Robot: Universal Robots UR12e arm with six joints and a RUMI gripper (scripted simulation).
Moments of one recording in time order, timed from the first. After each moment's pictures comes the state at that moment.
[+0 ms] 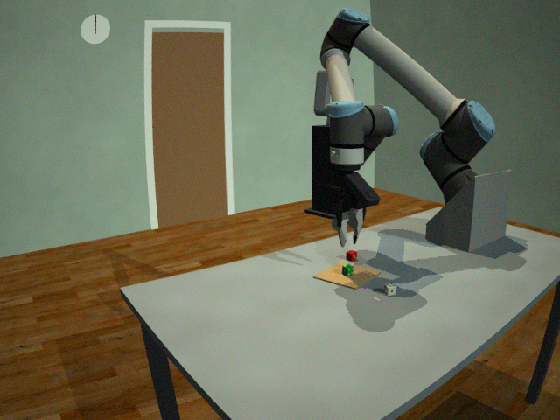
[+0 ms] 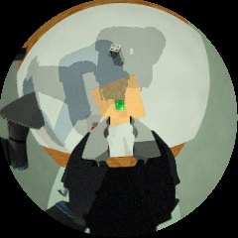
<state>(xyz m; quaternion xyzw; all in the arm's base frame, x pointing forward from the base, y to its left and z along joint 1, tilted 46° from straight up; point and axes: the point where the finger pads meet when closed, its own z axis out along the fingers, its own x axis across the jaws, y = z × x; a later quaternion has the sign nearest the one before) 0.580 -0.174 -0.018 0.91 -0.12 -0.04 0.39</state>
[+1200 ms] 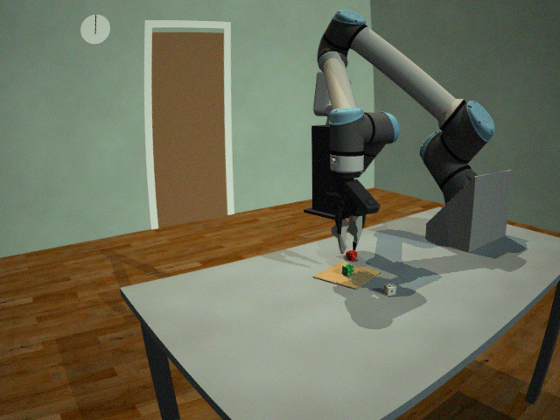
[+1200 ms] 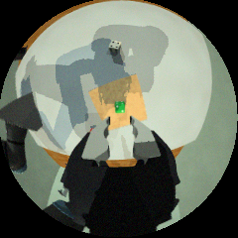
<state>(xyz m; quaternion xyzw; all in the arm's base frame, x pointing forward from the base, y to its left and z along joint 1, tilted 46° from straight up) 0.577 -0.188 -0.032 0.91 -0.12 -0.04 0.39</state>
